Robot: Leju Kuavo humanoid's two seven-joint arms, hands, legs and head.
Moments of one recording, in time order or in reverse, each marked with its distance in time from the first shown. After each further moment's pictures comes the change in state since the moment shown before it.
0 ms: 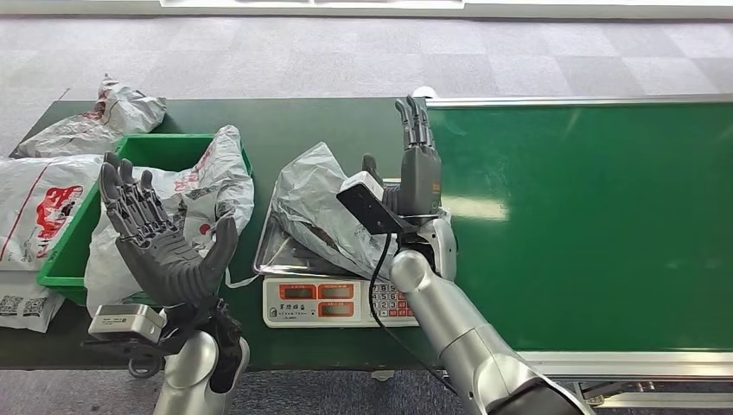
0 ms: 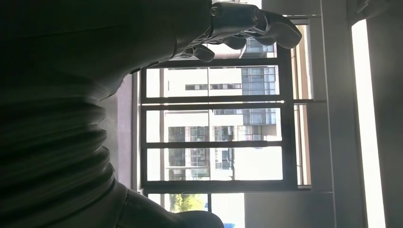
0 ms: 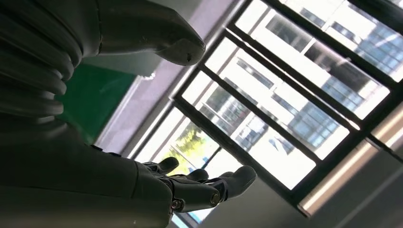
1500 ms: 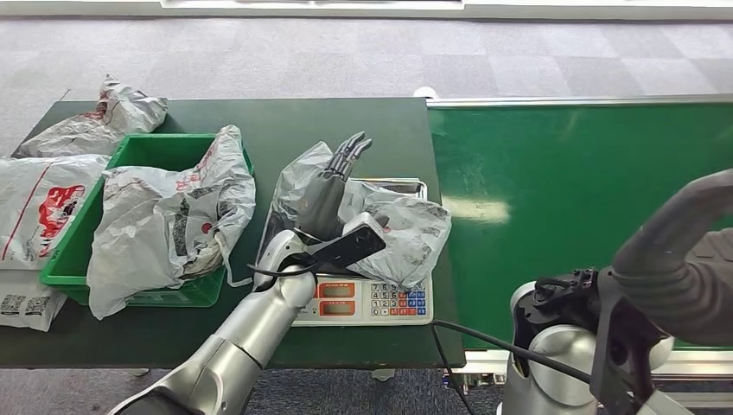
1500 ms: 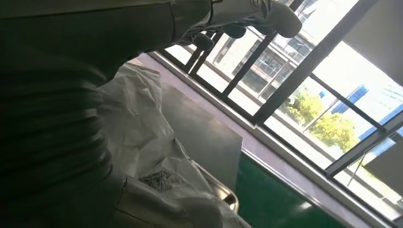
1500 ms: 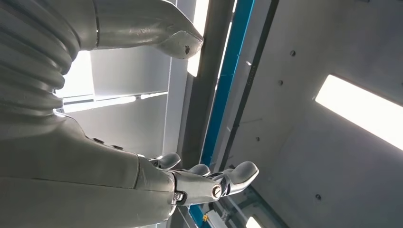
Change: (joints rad) left arm -0.513 -0.064 -0.126 0.911 -0.652 -0.103 0.258; right arm 0.341 0.004 -0.115 -1.245 -0.107 -0.026 -0.221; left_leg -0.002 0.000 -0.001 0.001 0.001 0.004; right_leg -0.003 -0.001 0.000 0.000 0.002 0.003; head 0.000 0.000
